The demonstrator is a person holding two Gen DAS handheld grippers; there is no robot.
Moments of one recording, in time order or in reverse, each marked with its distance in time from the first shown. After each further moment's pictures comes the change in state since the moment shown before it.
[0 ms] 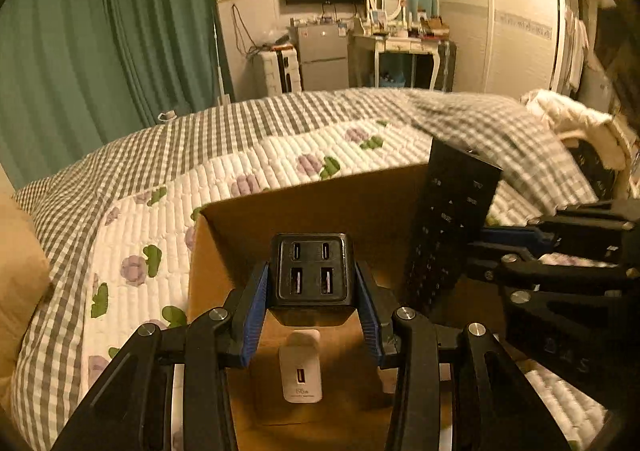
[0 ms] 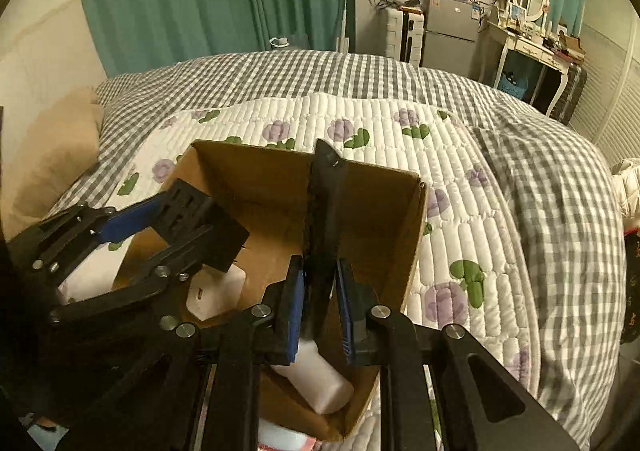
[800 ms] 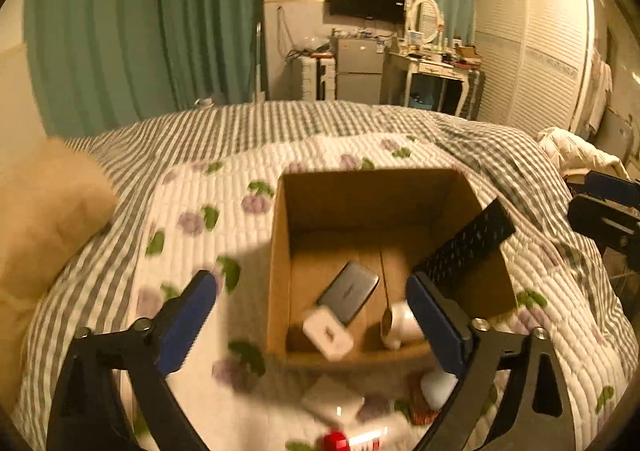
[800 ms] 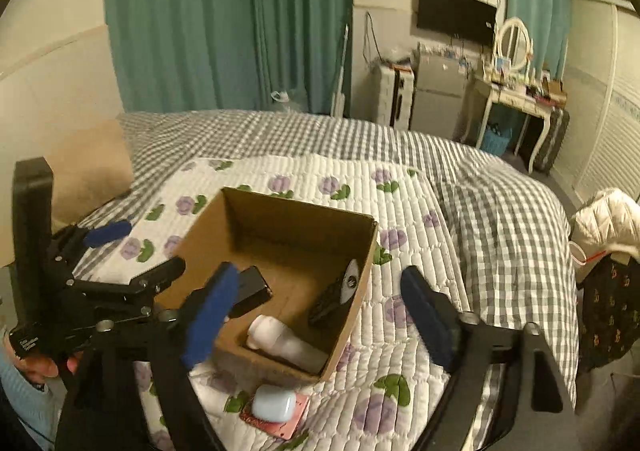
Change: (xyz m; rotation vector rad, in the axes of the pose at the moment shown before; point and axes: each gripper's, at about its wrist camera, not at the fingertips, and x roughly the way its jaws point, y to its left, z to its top) left arm -0.083 0.040 -0.046 -0.174 -0.035 0.043; right arm -0.116 0.008 -0.035 -0.061 -0.231 -0.048
